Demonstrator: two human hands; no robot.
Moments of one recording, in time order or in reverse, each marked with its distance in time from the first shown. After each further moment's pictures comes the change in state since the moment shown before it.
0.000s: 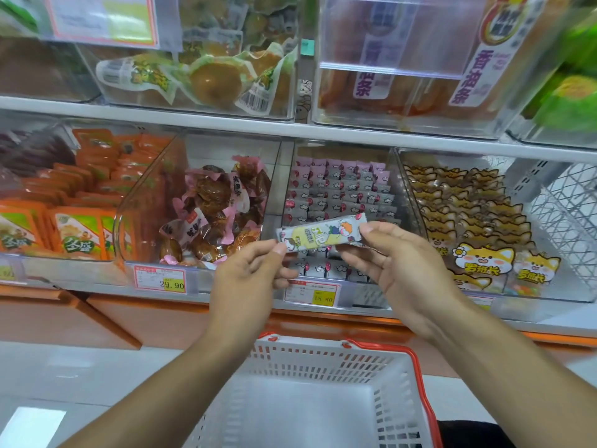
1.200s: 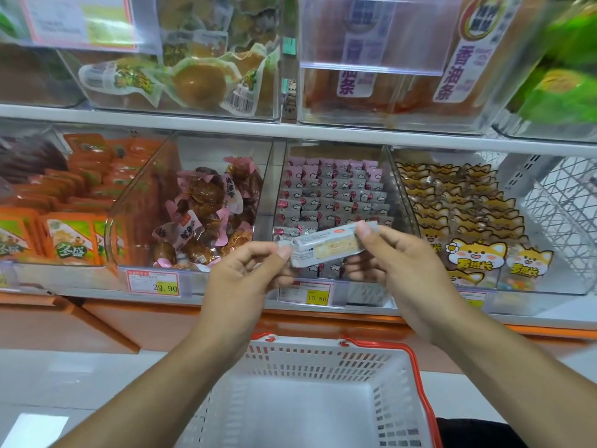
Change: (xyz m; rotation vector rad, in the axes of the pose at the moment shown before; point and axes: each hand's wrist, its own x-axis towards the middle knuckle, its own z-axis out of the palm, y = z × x) left_hand 0.002 0.000 -0.002 -0.205 -0.146 -0.016; right_hand -0.009 -0.001 -0.017 -0.325 -0.136 -0.123
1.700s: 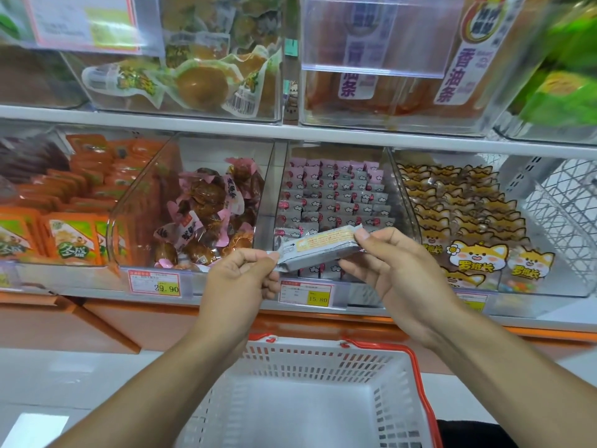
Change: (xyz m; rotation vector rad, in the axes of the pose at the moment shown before) left_hand 0.005 -0.004 -0.006 0.084 0.116 -0.108; right_hand 0.004 0.003 0.005 0.342 0.024 0.102
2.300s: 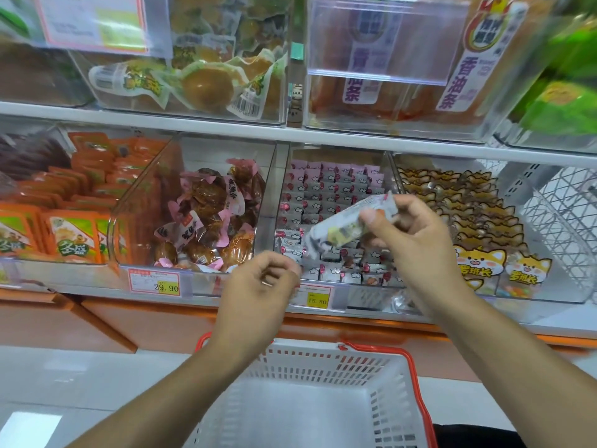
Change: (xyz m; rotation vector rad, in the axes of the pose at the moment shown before) left_hand -0.012 -0.005 0.012 0.346 -0.073 0.263; right_hand 0.015 -0.019 -0.007 -0.440 0.052 -0.411
